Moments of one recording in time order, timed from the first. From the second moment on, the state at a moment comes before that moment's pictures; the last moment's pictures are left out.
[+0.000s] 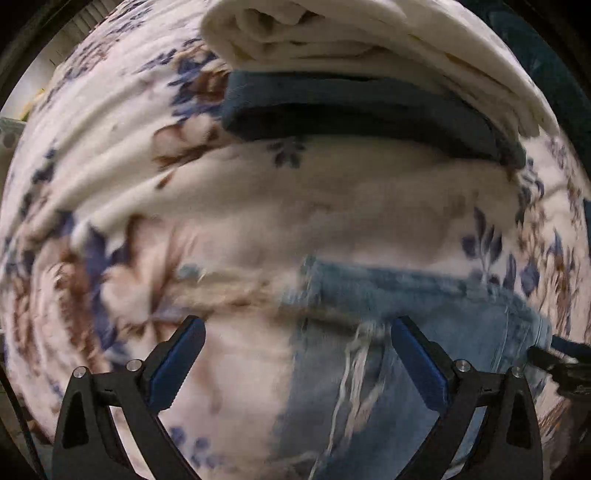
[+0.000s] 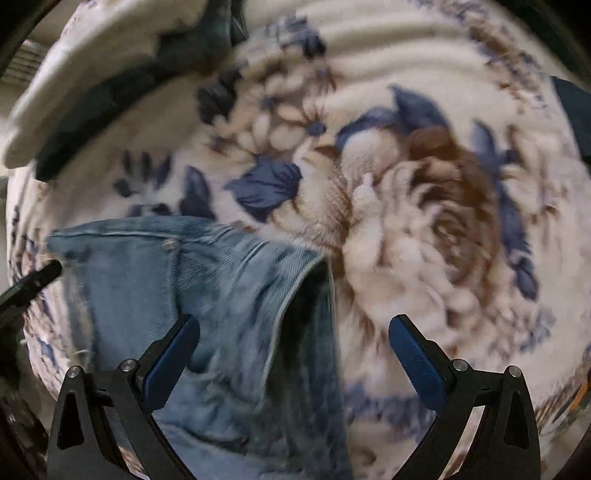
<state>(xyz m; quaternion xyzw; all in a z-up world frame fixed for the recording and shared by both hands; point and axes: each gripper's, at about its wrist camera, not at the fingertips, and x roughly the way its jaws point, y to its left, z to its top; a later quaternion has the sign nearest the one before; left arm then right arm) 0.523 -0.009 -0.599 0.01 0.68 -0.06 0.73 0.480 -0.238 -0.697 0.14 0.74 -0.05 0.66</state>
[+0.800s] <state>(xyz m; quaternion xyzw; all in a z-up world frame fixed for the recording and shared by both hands) 0.468 -0.013 -0.488 -0.05 0.59 -0.08 0.80 0.477 -0.192 -0.643 0.13 0.69 0.07 0.71</state>
